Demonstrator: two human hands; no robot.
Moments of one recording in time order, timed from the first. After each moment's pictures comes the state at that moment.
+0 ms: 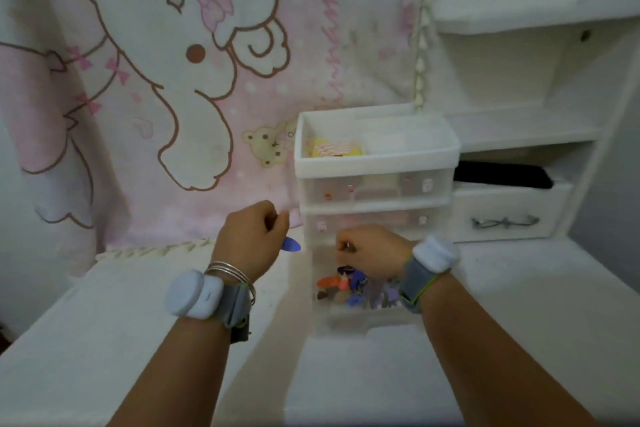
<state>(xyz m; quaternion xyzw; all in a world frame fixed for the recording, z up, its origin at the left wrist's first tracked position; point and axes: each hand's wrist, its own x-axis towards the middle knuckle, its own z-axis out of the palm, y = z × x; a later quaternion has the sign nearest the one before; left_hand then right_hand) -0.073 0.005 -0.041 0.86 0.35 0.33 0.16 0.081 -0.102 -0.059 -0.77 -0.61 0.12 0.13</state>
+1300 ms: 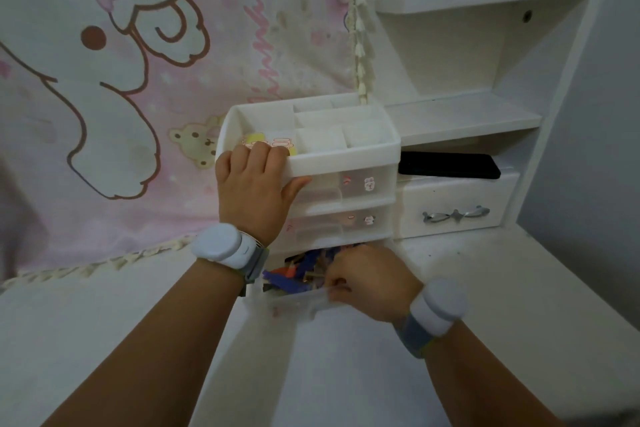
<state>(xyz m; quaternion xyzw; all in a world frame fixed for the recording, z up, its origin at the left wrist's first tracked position) 0.042 0.008 -0.041 0.84 0.23 0.43 -0.22 0.117 -0.159 -0.091 -0.75 -0.65 -0.01 0.14</state>
